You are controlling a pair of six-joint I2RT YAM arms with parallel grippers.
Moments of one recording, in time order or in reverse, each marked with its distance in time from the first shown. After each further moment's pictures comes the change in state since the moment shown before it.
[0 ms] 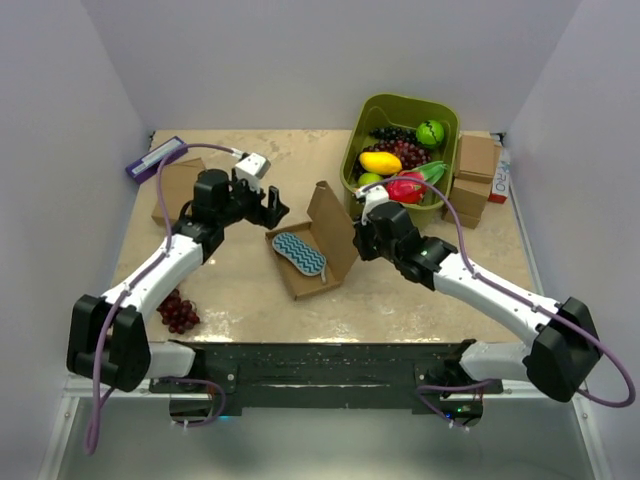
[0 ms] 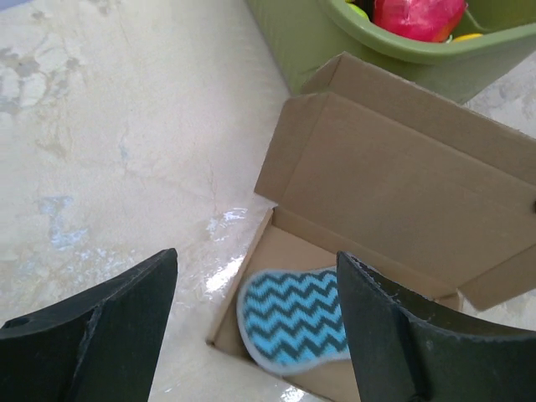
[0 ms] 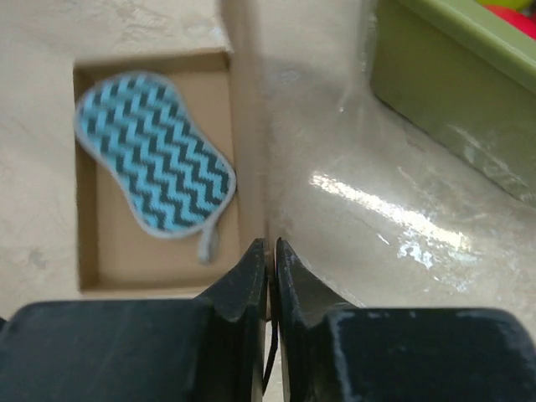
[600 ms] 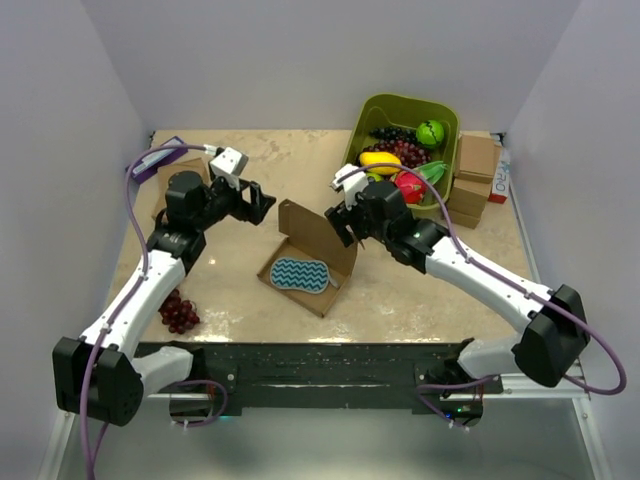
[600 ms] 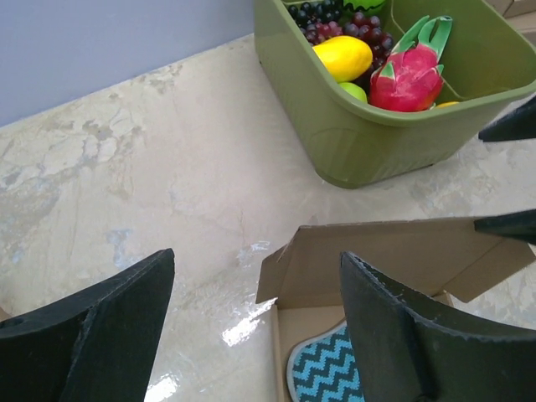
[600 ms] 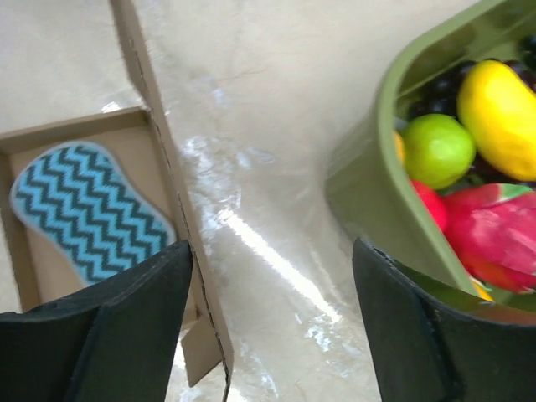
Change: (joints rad) left arm 0.080 -0.199 -0.011 -0.007 0.030 0.001; right arm 0.003 0.109 0.177 0.026 -0.059 -0.459
